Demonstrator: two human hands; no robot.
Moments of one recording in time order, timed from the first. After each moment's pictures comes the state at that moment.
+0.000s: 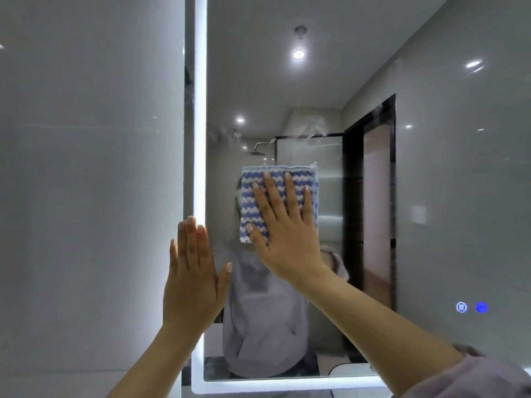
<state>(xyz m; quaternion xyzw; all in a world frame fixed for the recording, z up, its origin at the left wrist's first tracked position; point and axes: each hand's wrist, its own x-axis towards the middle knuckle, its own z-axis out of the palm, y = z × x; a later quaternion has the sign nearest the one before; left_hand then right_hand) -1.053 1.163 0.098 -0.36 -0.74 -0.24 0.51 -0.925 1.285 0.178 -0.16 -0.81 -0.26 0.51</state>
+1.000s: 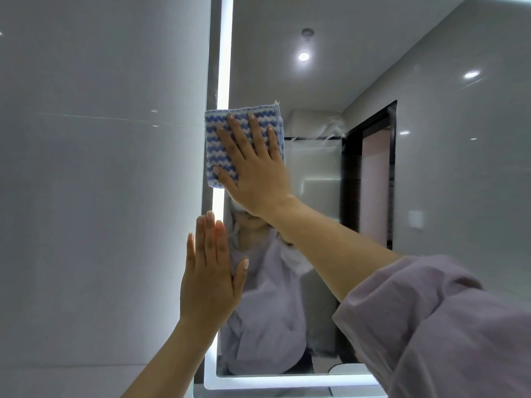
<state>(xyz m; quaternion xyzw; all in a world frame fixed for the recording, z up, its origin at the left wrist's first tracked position) -1.053 1.162 0.103 -0.36 -0.73 -0.29 0.51 -0.986 1.238 0.272 -0.12 -0.79 -0.33 0.49</state>
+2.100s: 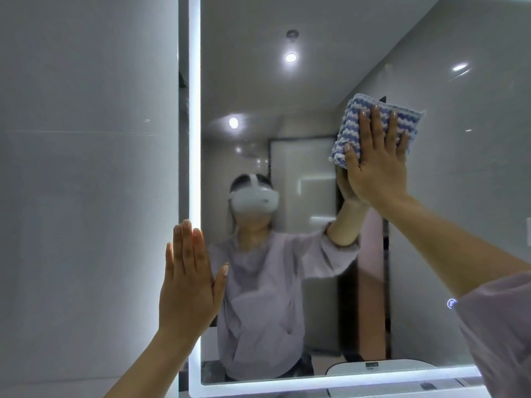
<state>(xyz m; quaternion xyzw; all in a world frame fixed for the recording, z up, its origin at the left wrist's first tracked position) -1.049 1.159 0.100 -0.37 -0.73 -0.26 0.51 -0.831 1.389 0.287 -0.28 -0.72 -0.21 0.60</state>
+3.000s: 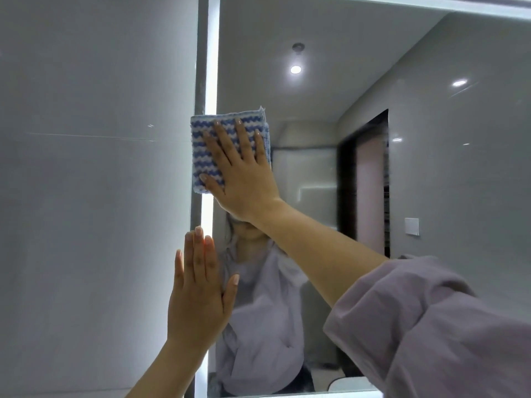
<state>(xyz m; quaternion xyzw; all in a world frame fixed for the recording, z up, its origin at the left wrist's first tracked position) -1.054 1.161 0.101 -0.35 -0.73 -0.26 0.52 -0.984 1.235 0.286 -0.11 -0.80 -0.34 0.49</state>
